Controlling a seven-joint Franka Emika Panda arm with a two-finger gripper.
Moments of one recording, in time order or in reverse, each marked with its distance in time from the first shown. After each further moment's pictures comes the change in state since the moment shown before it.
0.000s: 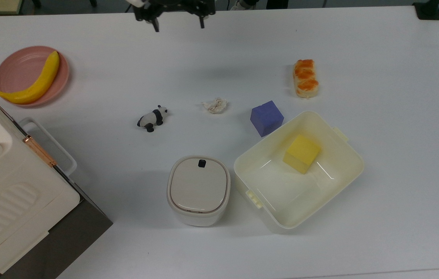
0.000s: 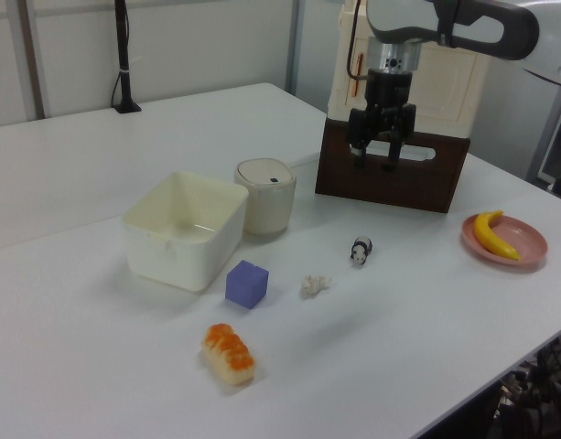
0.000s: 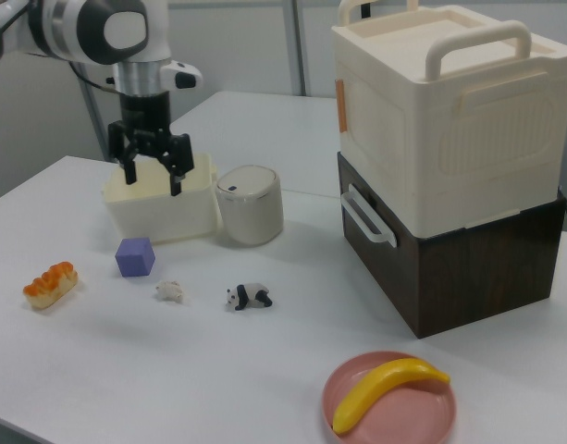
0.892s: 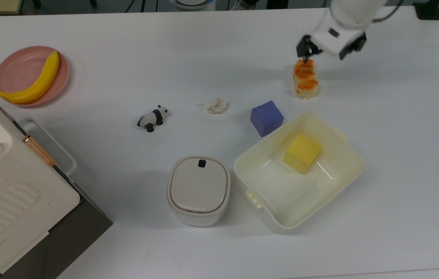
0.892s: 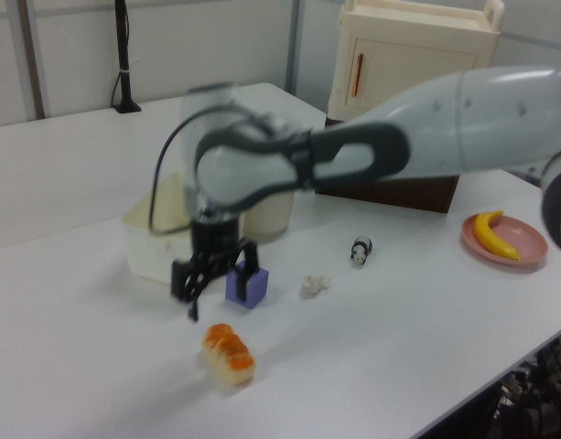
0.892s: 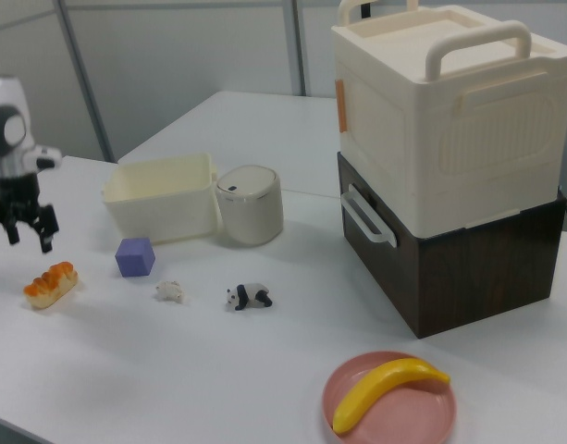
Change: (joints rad) arm 0.576 0.255 0.007 -0.098 0.071 0.349 0.507
